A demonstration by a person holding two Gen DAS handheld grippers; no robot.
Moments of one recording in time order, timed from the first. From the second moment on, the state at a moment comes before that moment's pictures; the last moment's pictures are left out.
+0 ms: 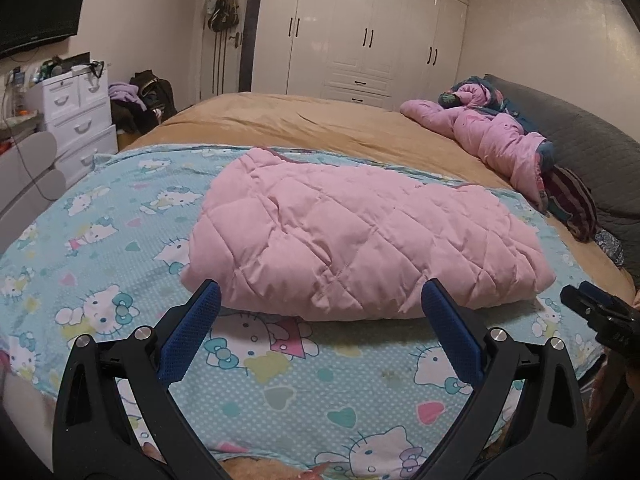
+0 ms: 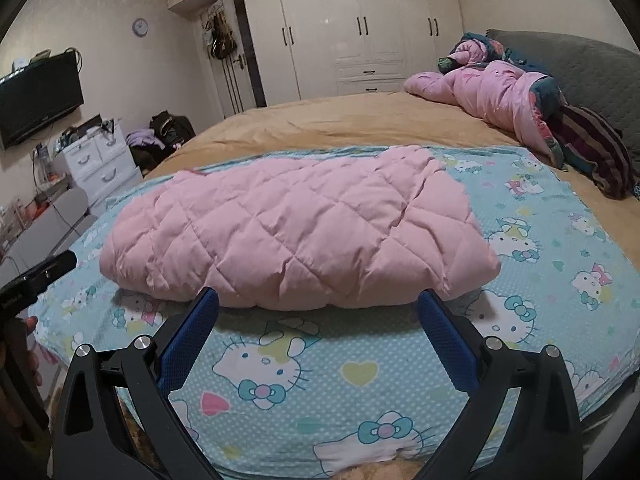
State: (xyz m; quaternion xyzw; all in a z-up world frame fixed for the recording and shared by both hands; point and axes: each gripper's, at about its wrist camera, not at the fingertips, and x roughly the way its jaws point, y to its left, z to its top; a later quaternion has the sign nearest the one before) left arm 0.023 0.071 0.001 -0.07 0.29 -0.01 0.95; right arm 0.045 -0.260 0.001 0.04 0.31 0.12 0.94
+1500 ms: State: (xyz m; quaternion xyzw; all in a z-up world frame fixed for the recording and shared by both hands) left arm 0.026 0.072 0.001 -0.05 0.31 0.02 0.95; right arm 0.044 -0.251 0.005 0.02 0.32 0.13 0.94
